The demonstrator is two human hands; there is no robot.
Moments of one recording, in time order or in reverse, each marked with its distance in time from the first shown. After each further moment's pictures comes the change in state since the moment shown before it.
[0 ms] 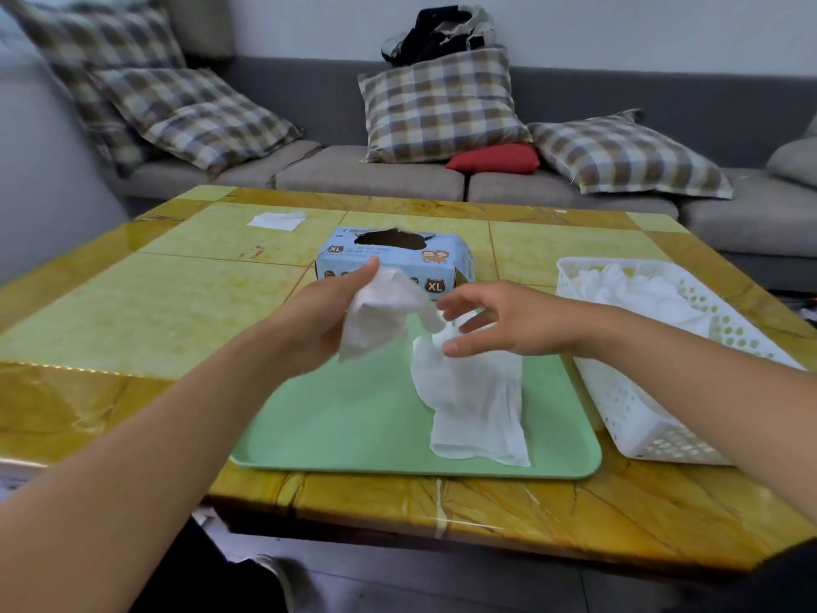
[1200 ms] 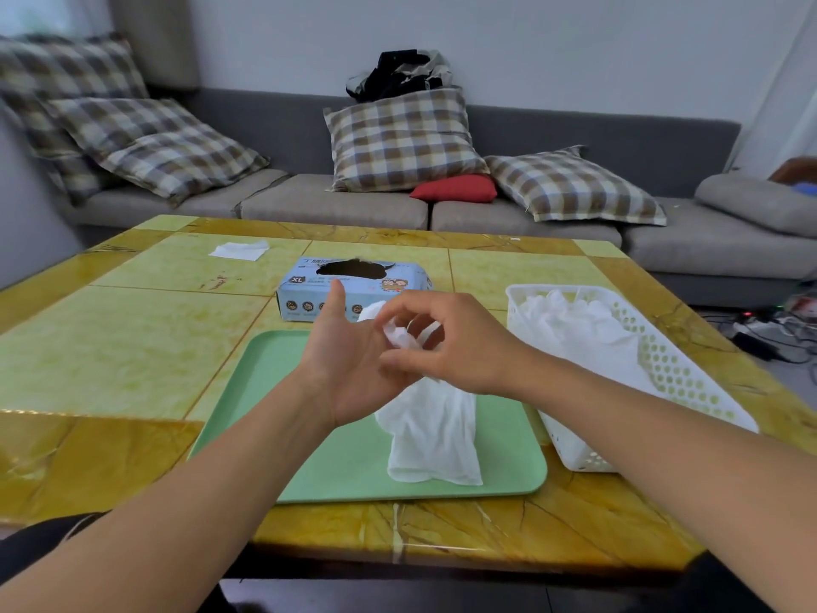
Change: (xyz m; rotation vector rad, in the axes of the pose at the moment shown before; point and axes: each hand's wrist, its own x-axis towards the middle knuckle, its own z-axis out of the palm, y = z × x) left_hand -0.011 -0.002 0.075 -0.772 -0.417 -0.112; right_hand -0.018 -0.023 0.017 -0.061 0.383 -0.364
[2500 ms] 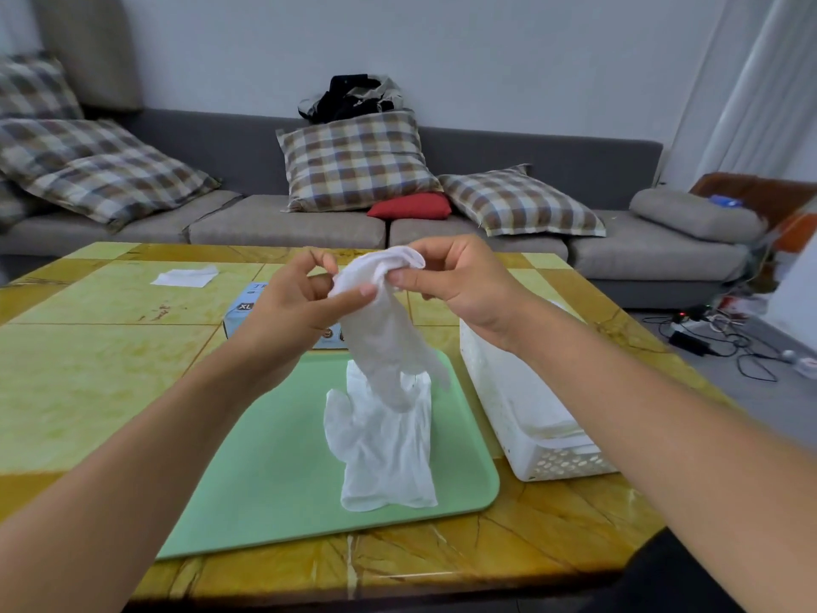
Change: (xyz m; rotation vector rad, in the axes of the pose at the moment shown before) left_hand 0.008 0.042 0.030 0.905 0.112 0.553; right_hand 0.011 -0.004 -0.071 0.490 0.230 0.107
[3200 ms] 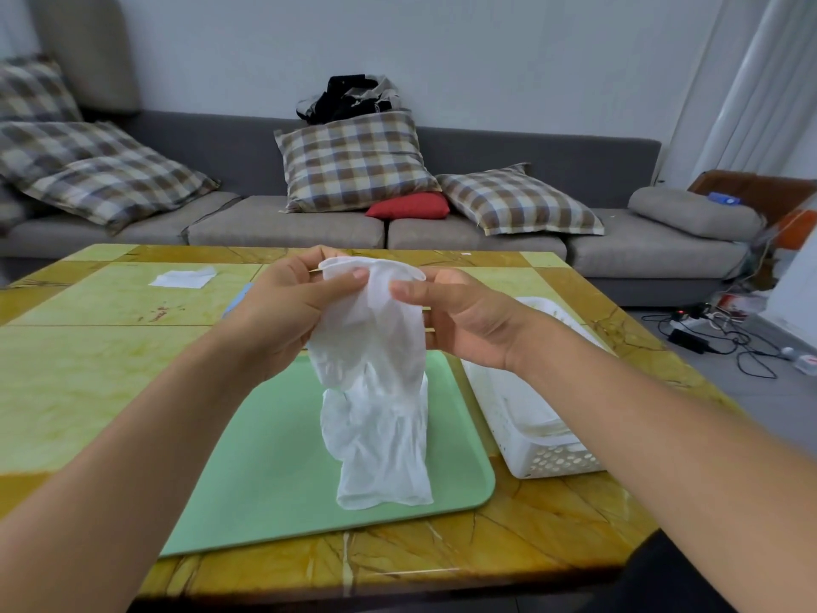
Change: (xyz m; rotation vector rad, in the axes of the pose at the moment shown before) left_hand 0.002 0.012 0.008 -0.036 0.006 -0.134; right_hand -0.015 0.002 0.000 0.263 -0.220 0.371
